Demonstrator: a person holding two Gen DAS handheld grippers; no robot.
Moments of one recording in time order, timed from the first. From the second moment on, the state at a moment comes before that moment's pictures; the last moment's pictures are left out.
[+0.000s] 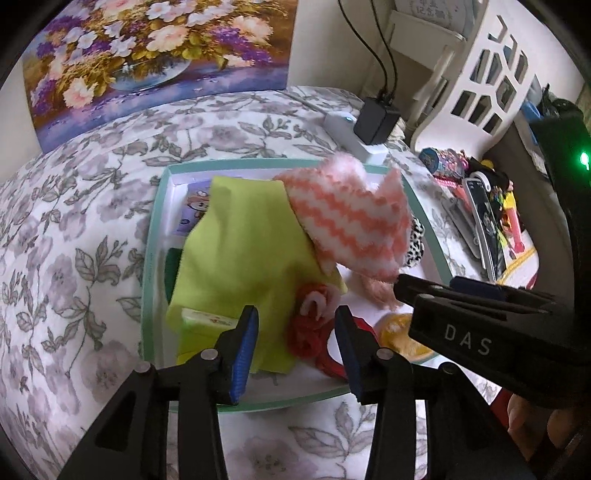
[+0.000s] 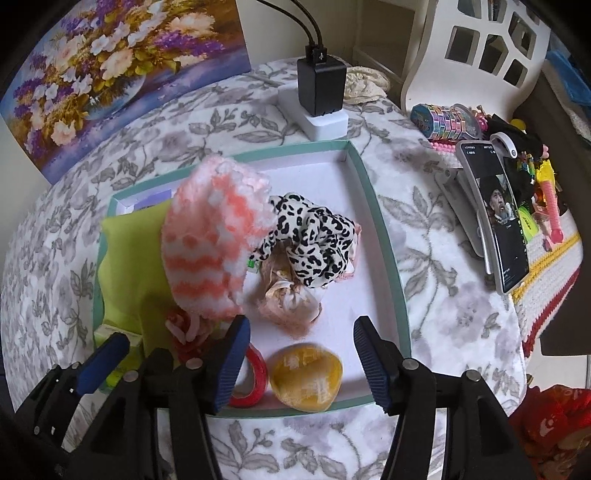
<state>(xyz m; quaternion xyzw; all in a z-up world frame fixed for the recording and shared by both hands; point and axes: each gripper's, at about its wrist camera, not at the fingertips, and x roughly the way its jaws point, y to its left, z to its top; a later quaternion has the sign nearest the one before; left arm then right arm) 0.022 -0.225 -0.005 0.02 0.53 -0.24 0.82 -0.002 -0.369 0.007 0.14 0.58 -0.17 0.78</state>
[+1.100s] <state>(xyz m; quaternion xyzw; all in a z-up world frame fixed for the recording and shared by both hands) 0.062 -0.101 -0.020 -0.07 0.56 0.00 0.82 0.000 -0.342 0.009 0.13 0.57 -0.12 0.80</state>
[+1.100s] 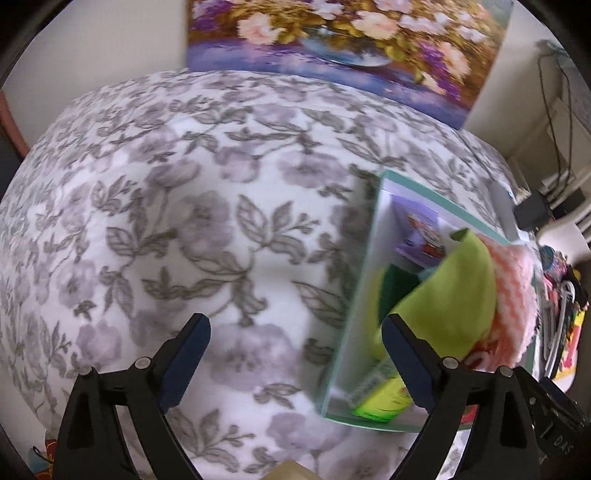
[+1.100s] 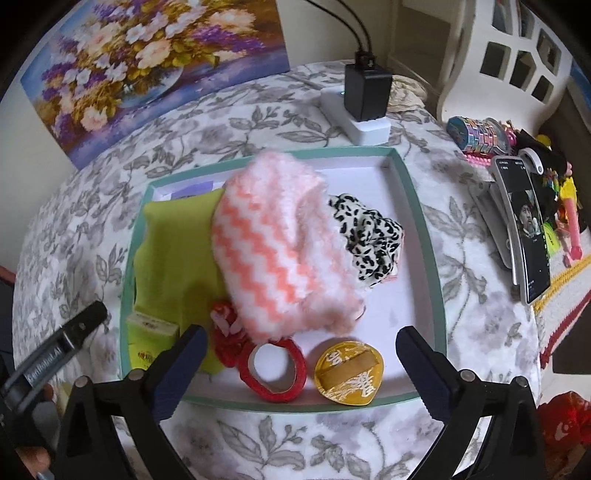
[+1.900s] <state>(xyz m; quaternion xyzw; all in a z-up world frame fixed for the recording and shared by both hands) 0.015 -0.051 0.018 -0.03 0.54 0.05 0.84 -0.030 -0.284 0.022 0.10 0.56 -0.08 0.82</state>
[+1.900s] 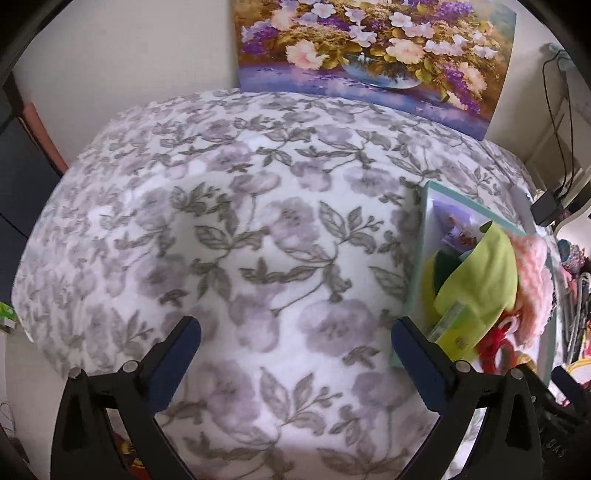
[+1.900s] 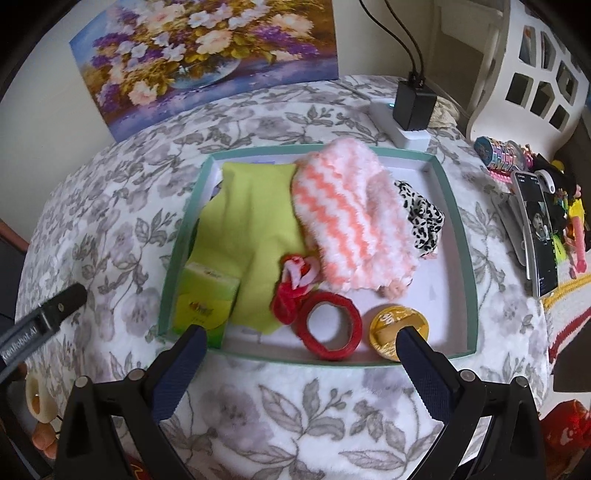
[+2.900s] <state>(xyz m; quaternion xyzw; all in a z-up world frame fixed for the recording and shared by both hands) -0.010 -0.049 0.015 0.01 0.55 0.02 0.84 -0.033 -0.267 0.025 0.06 0.55 -0.08 0.83</state>
